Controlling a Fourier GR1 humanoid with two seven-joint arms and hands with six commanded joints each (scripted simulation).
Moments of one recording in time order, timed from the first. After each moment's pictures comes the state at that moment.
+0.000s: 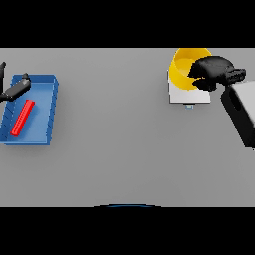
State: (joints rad) left arm -0.53 0.93 -0.54 -1.32 0.19 0.26 0.60; right arm -0.88 -0.56 0.43 -0.85 0.72 0.42 -0.13
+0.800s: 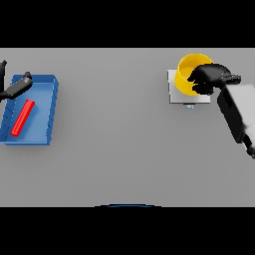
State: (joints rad) left arm -0.56 0.92 -0.56 -1.31 0.19 0.26 0.61; right arm -0.96 -0.47 0.45 -0.51 0.72 0.29 -0.19
